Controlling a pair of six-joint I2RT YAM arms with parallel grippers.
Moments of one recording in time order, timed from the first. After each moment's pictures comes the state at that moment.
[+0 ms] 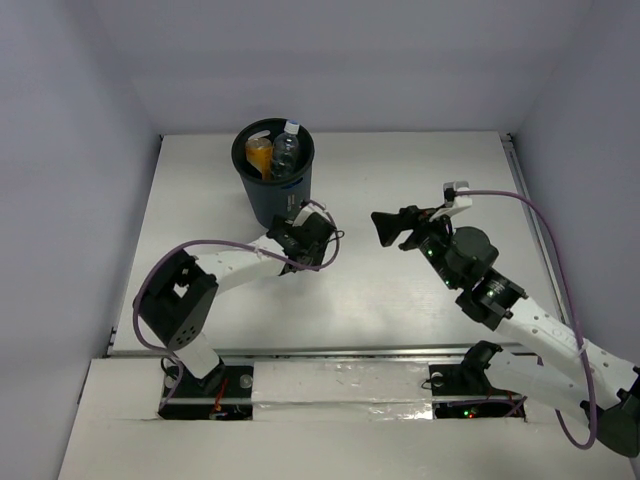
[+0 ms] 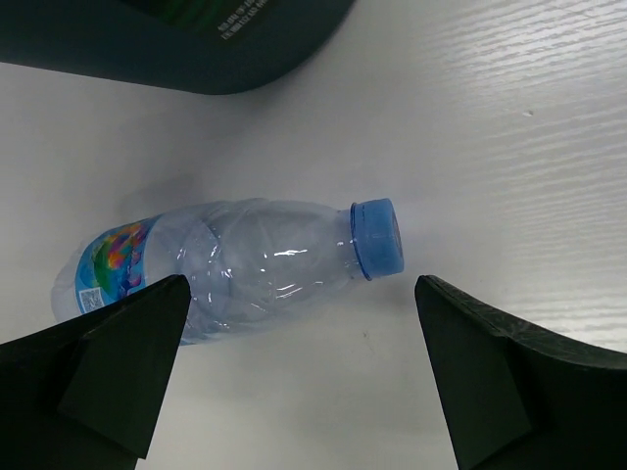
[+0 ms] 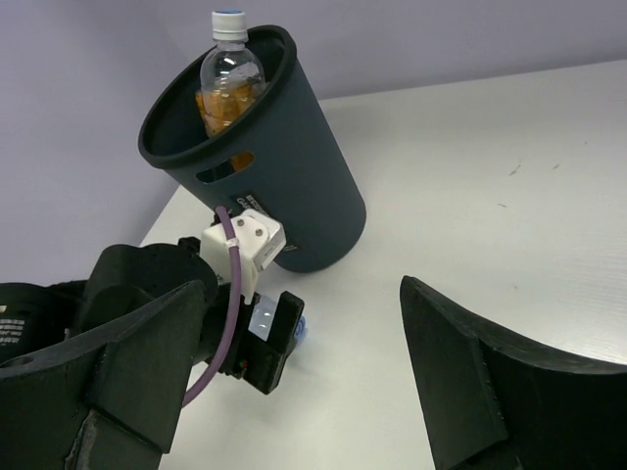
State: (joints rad) left arm -0.79 1.62 0.99 -0.42 -0.59 -0.33; right arm 0.75 0.84 0.71 0.16 0.30 0.46
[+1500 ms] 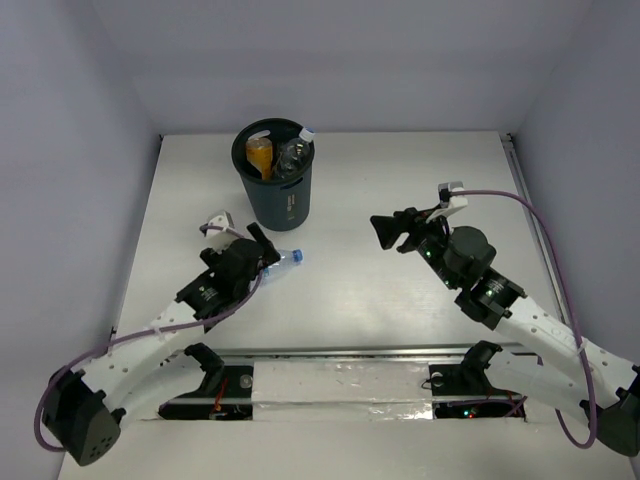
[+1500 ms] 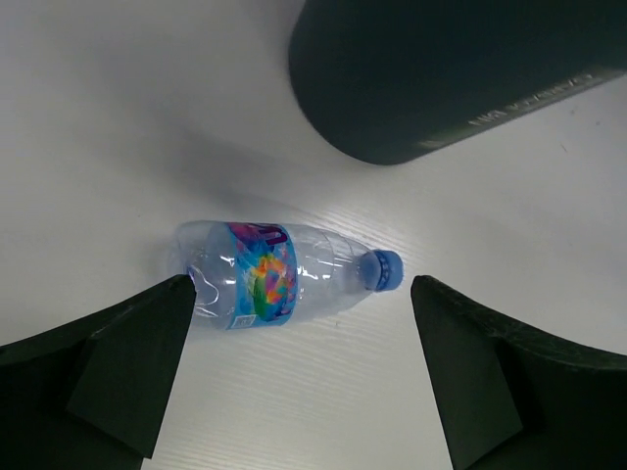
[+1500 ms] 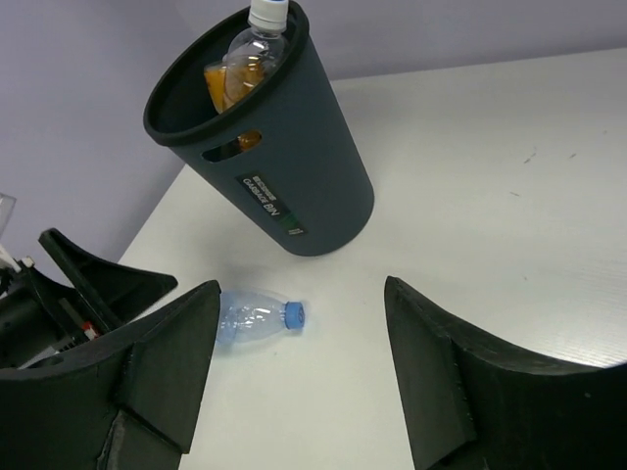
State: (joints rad) left arm -0.71 0.87 0.59 -0.34 -0.66 -0.87; right arm 0.75 0.84 0.71 0.14 0.26 0.45
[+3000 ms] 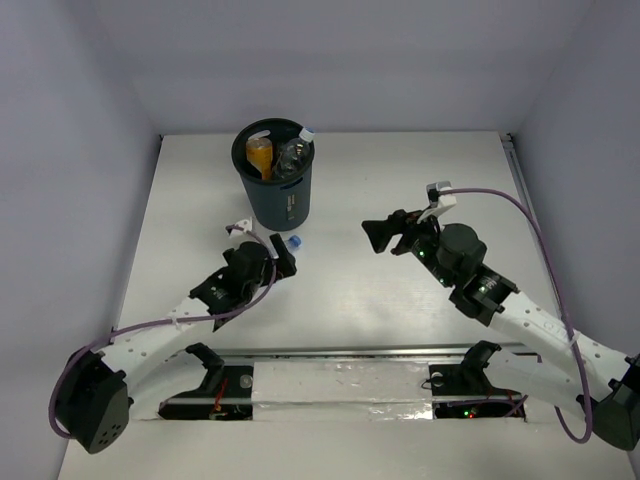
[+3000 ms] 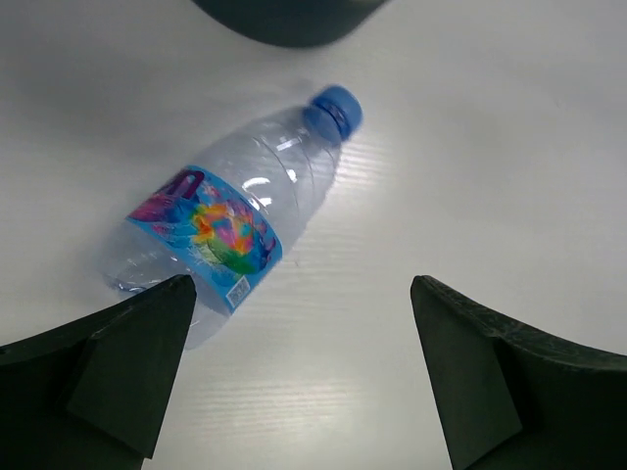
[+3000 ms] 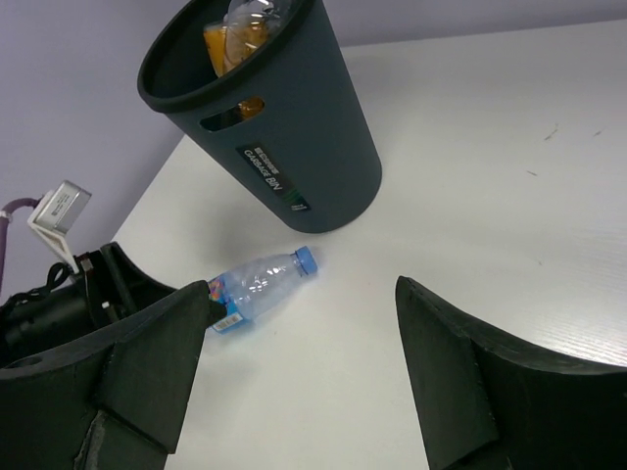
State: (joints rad) left arm -0.63 0.95 0.47 -0.13 -0.34 -0.76; right arm 0.75 0.89 0.71 0.14 0.20 0.45
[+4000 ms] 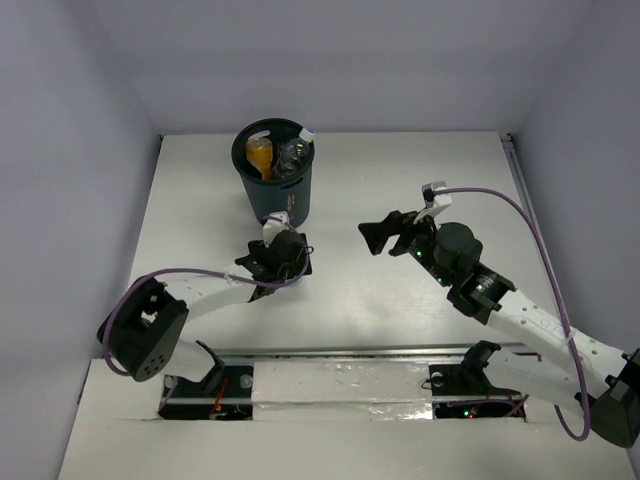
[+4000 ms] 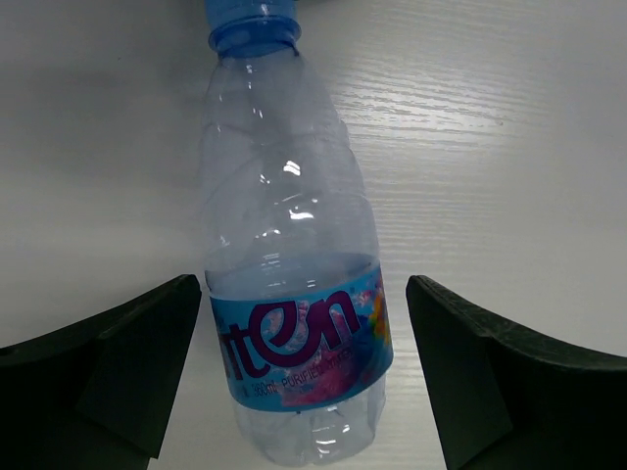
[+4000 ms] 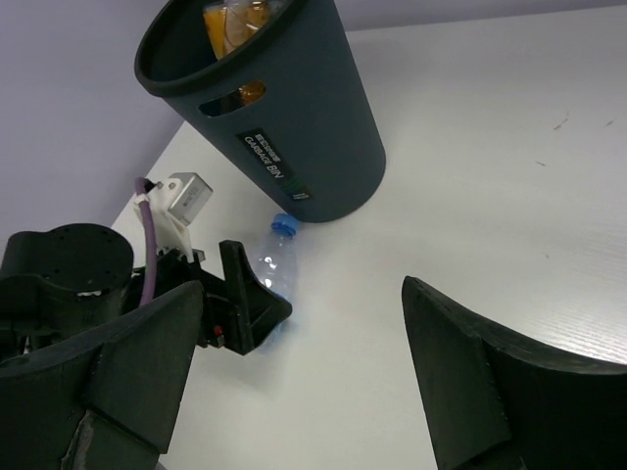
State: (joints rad) left arm -0.72 1.38 0.65 -0.12 -0.45 -0.69; right arm 0.75 0.91 0.71 0.13 0.19 0.45
